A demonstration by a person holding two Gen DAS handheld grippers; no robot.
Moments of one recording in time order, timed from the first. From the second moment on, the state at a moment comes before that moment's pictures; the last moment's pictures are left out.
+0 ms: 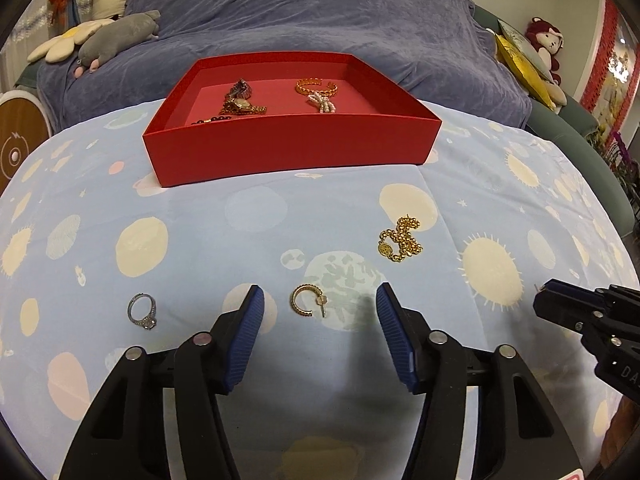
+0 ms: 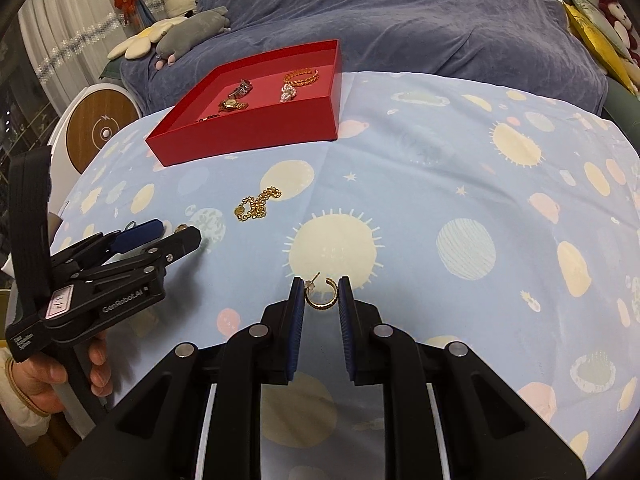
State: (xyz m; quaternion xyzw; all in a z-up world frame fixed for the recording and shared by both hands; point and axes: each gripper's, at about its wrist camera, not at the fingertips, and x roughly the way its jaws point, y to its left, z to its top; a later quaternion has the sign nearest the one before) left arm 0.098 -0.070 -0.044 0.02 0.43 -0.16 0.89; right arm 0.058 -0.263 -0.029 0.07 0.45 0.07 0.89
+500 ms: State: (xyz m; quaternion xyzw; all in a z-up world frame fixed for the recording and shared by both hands) left arm 0.096 -0.068 -0.043 0.04 0.43 -0.16 0.89; right arm 0.067 -0.245 -0.021 0.07 0.44 0.08 0.89
